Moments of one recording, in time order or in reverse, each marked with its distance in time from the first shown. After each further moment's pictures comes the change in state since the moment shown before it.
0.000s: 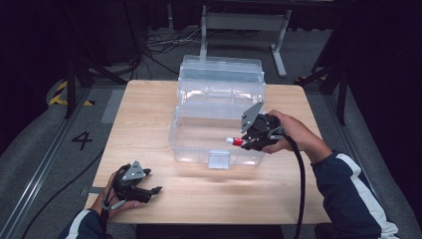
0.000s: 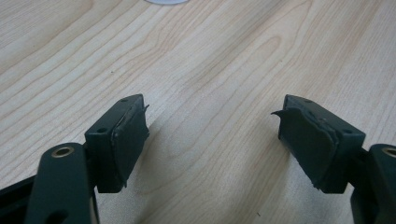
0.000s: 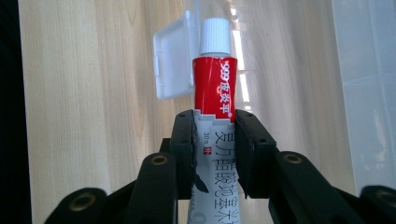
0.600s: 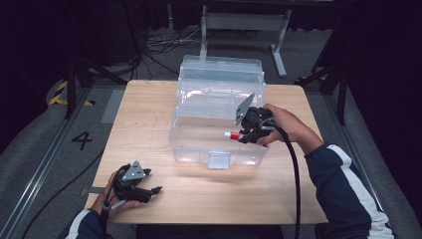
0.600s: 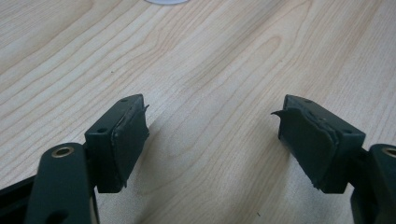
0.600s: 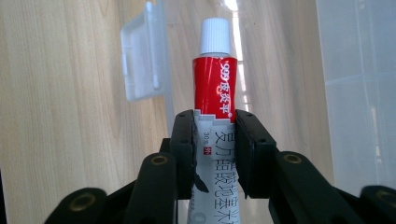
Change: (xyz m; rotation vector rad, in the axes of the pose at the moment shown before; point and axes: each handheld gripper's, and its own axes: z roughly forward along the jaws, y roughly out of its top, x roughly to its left) left arm 0.000 0.000 0.000 0.000 0.000 0.000; right arm -0.028 0.009 0.018 0.063 0.018 0.023
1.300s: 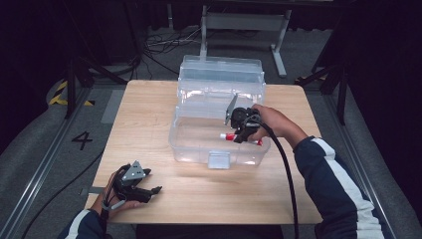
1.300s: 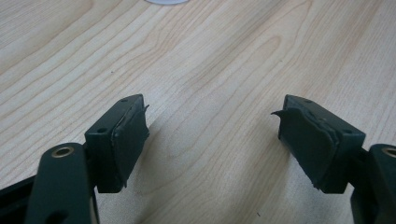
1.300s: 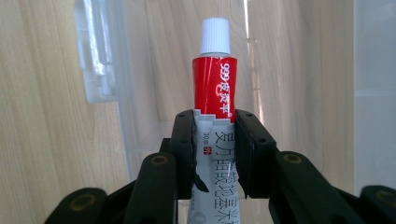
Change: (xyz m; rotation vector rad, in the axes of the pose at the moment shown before) left arm 0.000 0.000 0.000 0.000 0.000 0.000; right arm -0.022 0.013 0.043 0.125 0.042 0.005
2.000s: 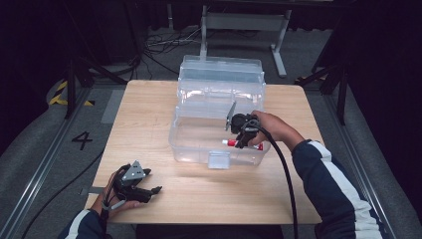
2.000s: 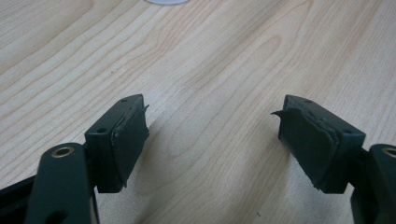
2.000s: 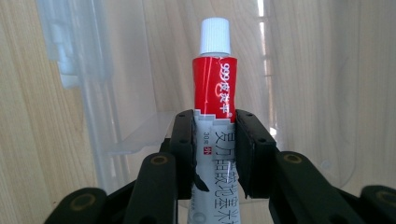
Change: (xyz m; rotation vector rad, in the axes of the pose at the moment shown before) left arm 0.000 0.000 0.000 0.000 0.000 0.000; right arm -0.003 -0.010 0.030 0.052 0.042 0.019
